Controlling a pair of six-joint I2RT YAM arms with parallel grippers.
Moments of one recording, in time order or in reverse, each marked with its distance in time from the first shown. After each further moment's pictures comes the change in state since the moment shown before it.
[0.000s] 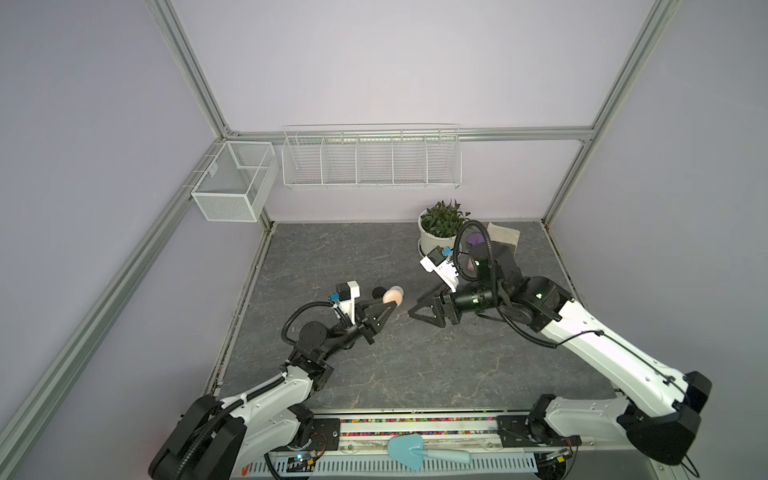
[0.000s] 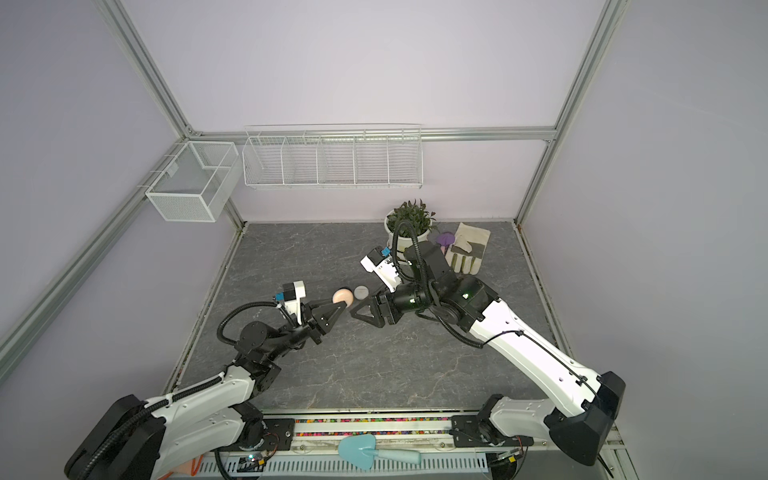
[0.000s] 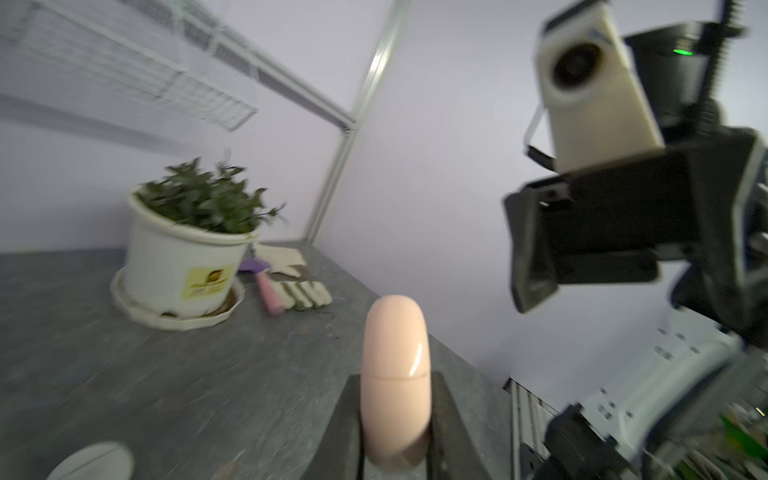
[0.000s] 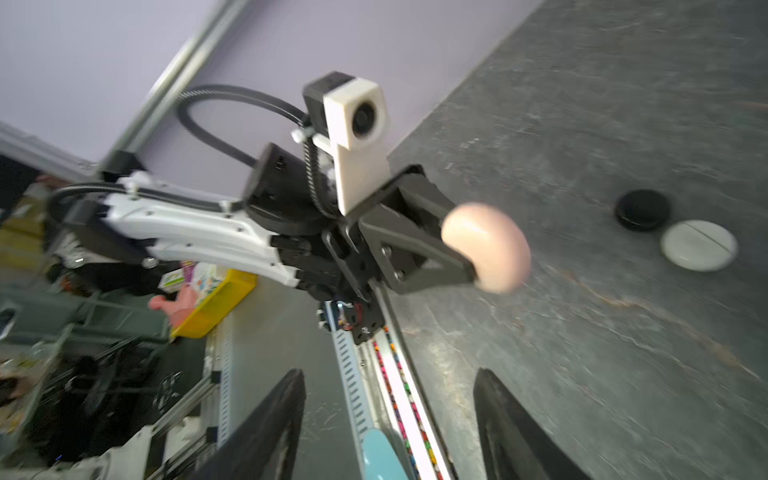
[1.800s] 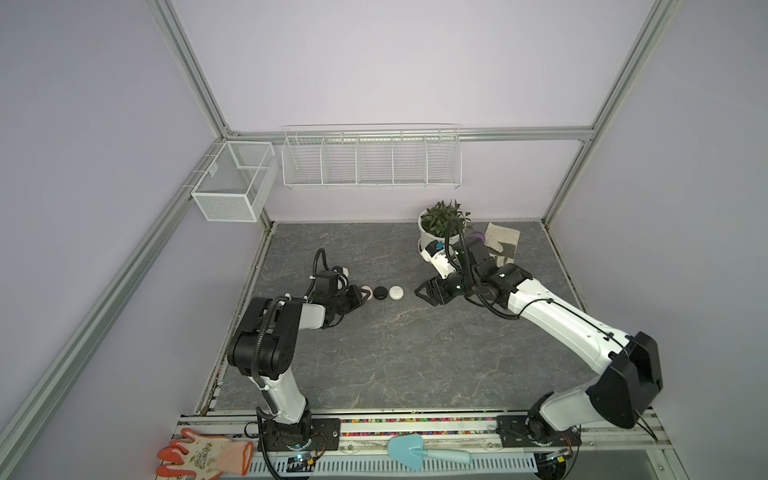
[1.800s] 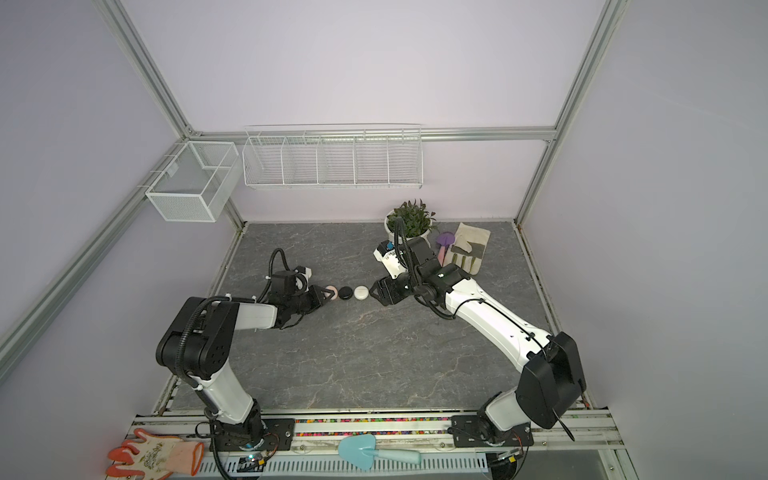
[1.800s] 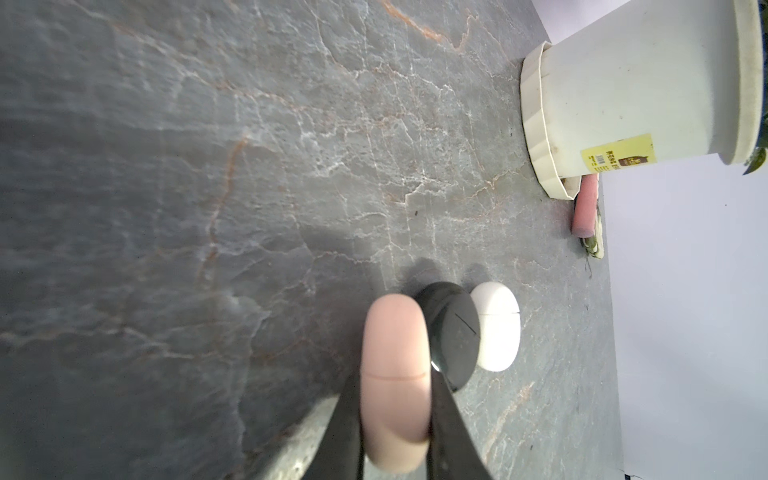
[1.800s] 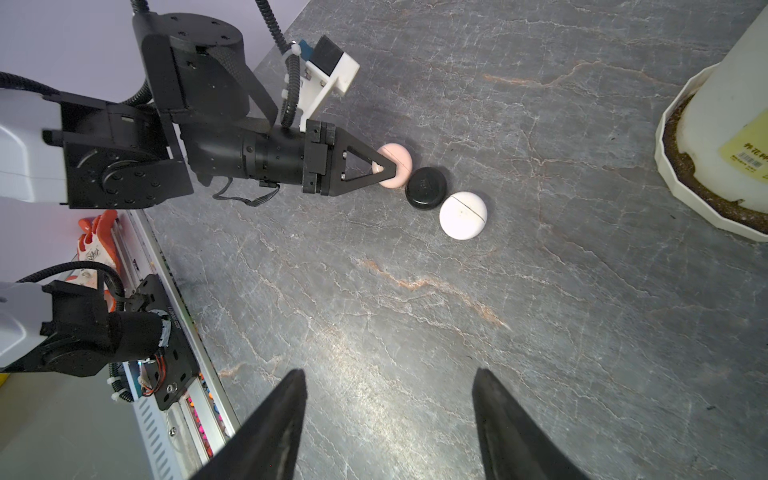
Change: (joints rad) left arm 0.331 0.751 0.447 -0.535 0.089 -0.093; right arm -0.139 0.231 -0.006 0.065 0.204 -0.167
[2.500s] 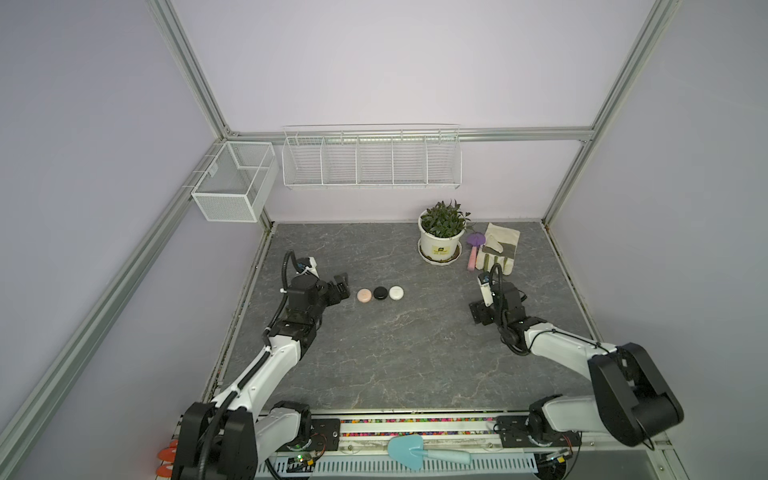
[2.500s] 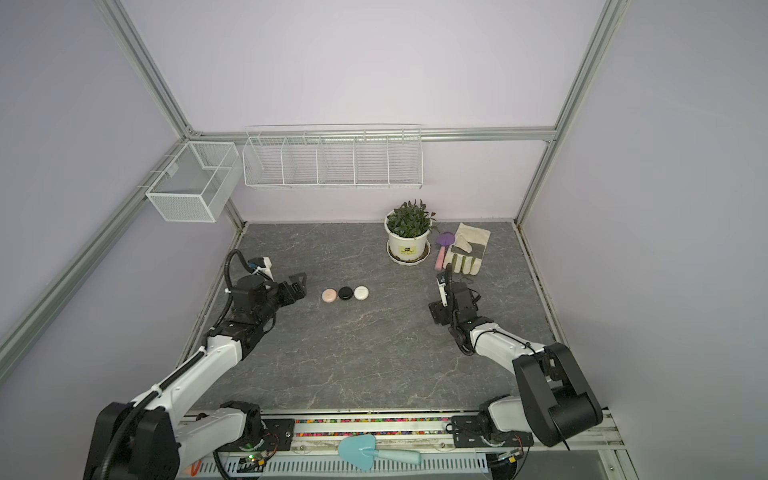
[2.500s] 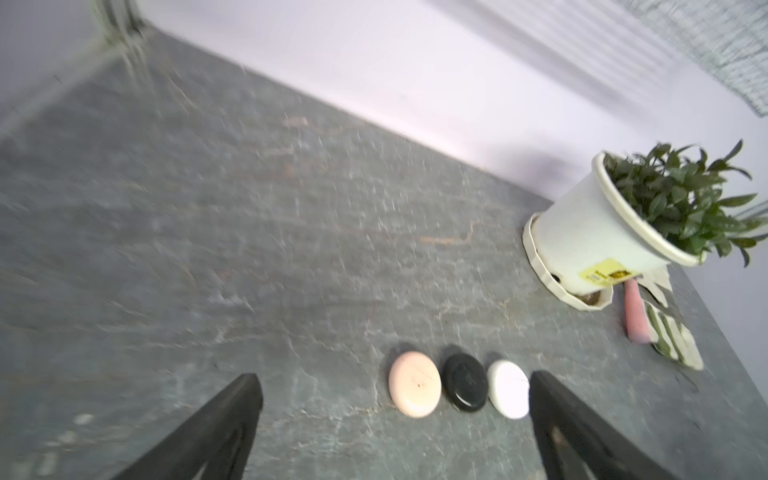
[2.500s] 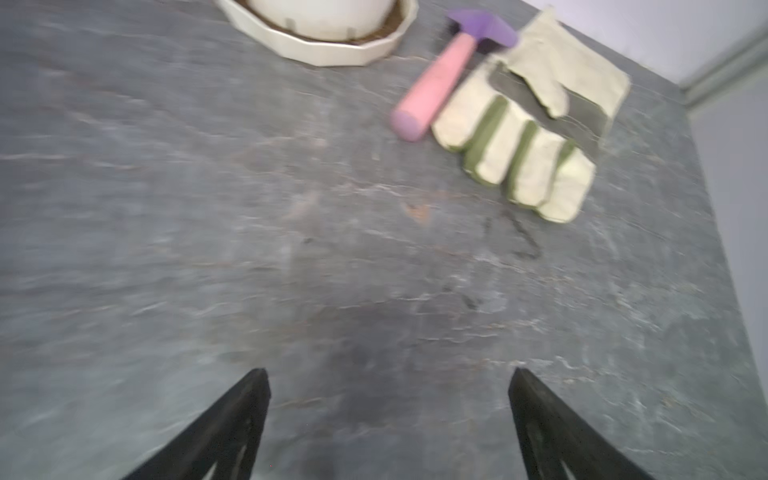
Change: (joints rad) left arm 0.009 -0.711 -0.140 -0.217 -0.568 0.305; right arm -0.332 -0.078 -0.788 0.846 0.605 -0.267
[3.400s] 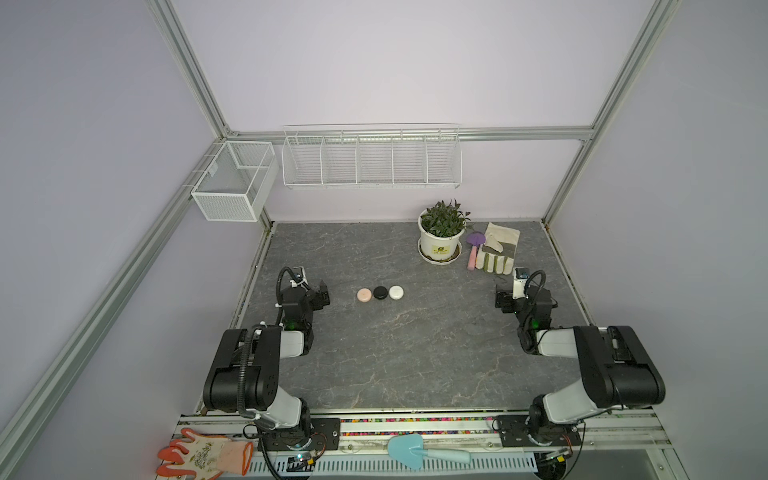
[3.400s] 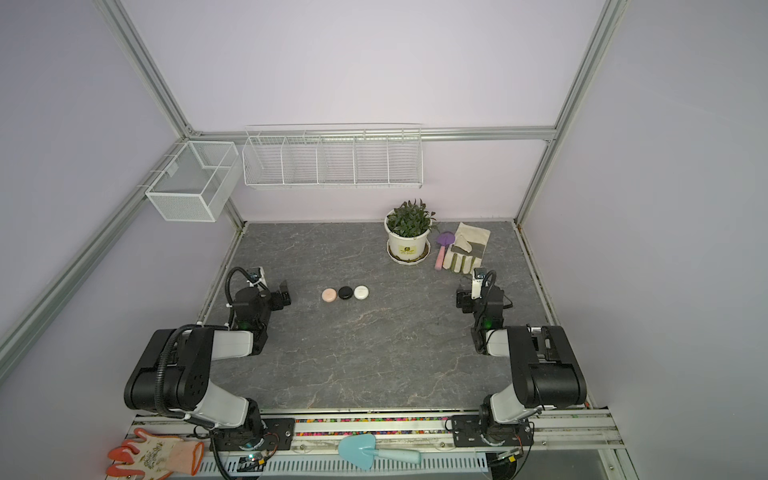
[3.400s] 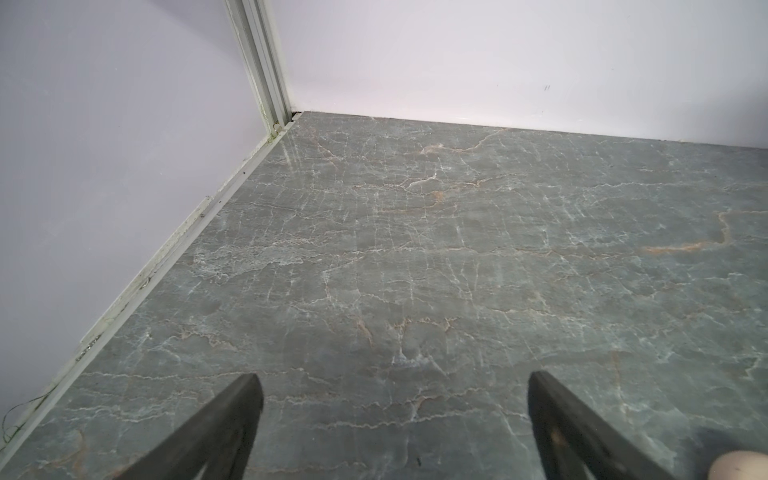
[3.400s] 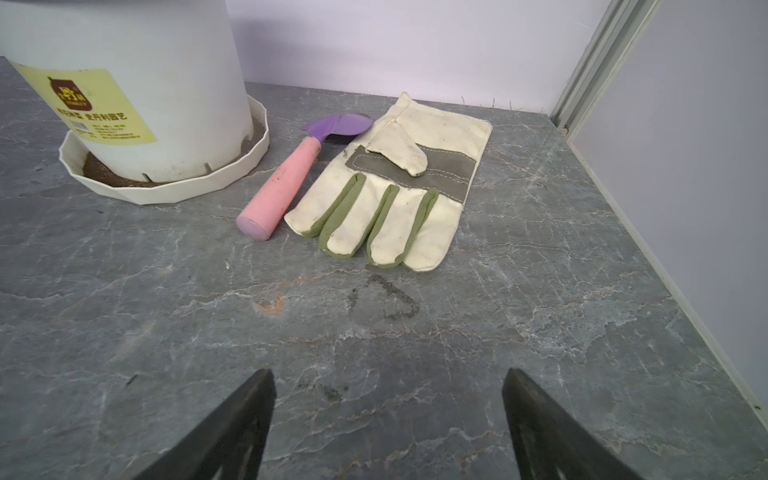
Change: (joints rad) left arm 0.187 0.481 -0.170 0.667 -0.060 0.315; right arm -0.296 0.134 -0.101 0.511 -0.248 0.072
